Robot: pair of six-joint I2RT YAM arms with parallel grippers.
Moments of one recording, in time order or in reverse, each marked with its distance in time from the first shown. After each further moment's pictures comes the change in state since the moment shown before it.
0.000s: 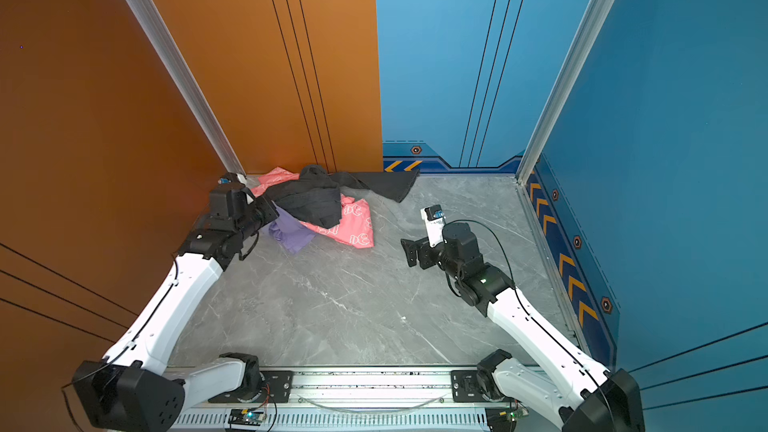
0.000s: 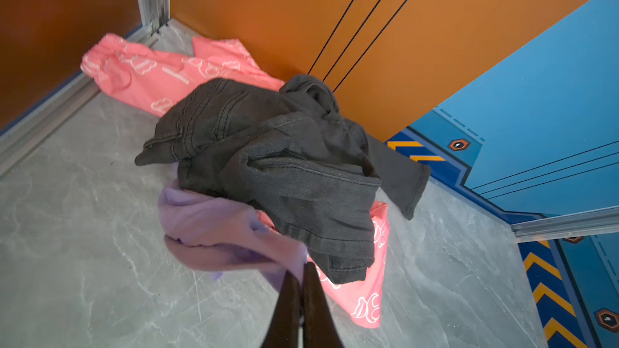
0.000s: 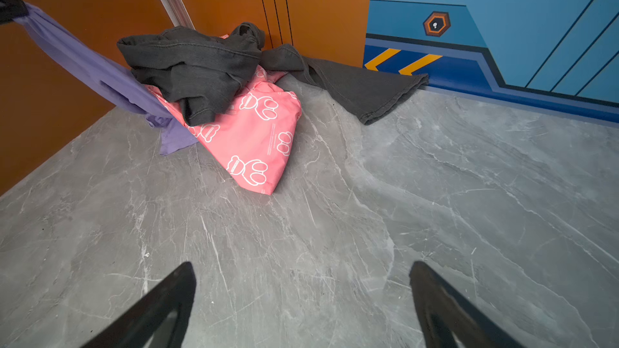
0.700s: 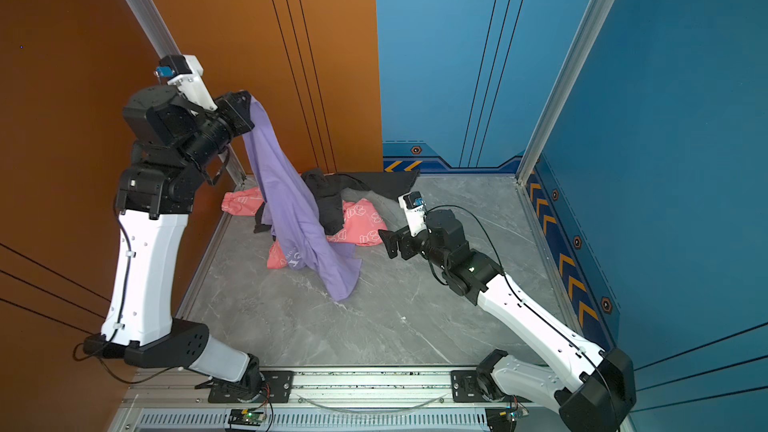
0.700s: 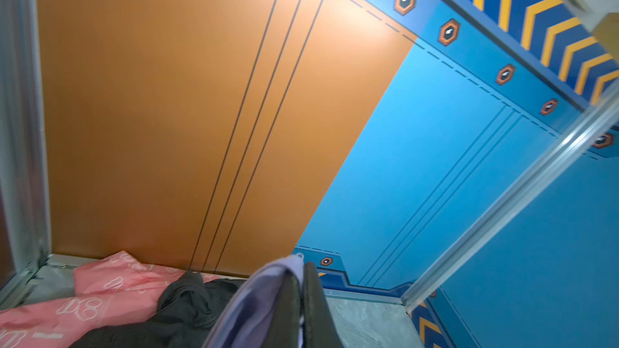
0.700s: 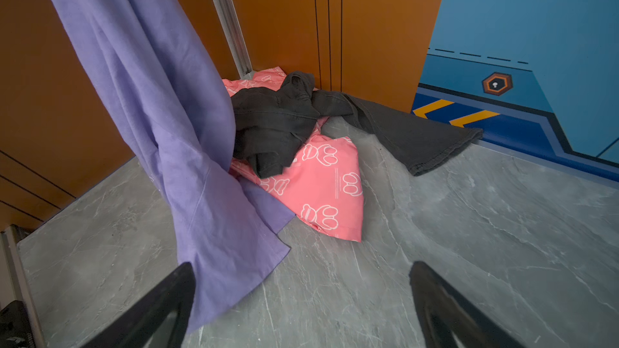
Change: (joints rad) left arm -0.089 0.348 1.054 -0.183 0.108 0.134; right arm 0.141 0.121 0.188 0.013 -0.018 0.000
